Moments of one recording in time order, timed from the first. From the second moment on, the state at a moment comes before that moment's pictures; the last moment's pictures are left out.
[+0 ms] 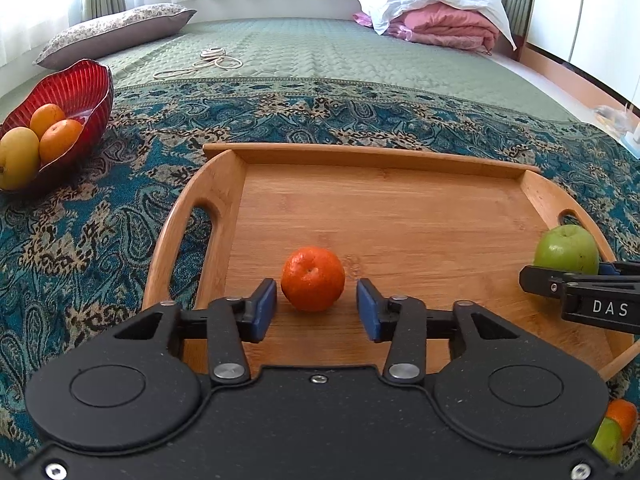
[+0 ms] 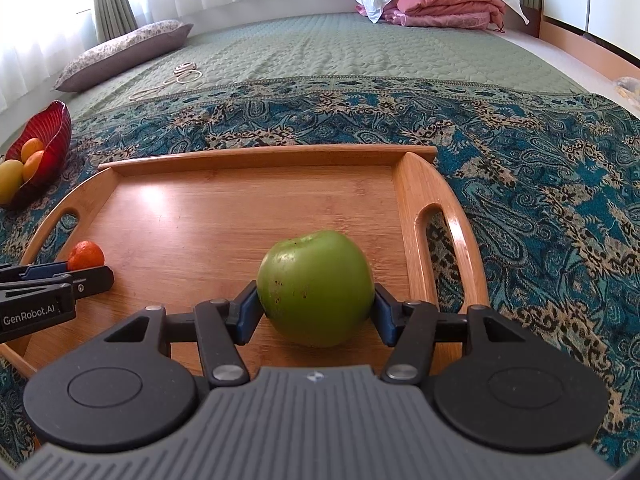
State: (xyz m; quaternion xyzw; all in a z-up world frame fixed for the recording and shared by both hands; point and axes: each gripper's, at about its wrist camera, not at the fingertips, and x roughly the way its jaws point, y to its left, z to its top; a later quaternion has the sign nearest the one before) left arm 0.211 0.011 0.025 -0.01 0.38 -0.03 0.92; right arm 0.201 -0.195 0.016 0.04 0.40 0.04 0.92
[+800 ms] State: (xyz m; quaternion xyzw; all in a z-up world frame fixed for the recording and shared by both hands) left arm 0.146 0.009 0.048 0.00 0.32 -0.06 0.94; right arm 0.158 -0.198 0.026 -0.01 0.36 0.06 0.93
